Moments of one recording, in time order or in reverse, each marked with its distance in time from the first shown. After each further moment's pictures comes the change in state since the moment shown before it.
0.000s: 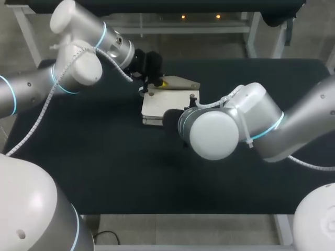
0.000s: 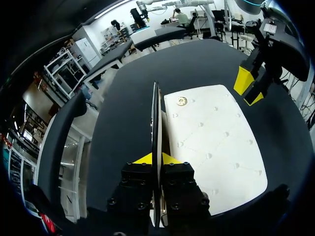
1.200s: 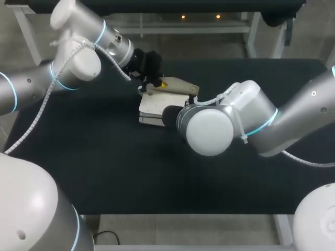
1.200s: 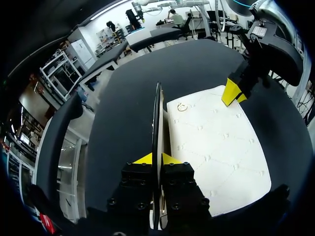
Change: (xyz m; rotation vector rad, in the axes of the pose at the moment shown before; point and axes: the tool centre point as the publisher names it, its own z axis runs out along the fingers) left arm 0.002 0.003 0.001 0.015 0.030 0.025; right arm -0.008 0.000 0.025 0.008 -0.016 0.008
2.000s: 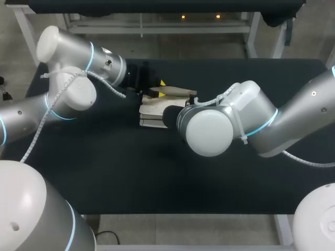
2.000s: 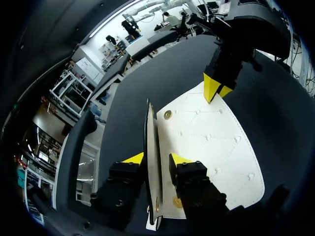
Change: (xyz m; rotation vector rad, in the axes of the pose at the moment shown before) left arm 0.030 -0.009 -0.012 0.046 -0.162 0.135; right arm 0.000 -0.002 0.000 0.005 -0.003 0.006
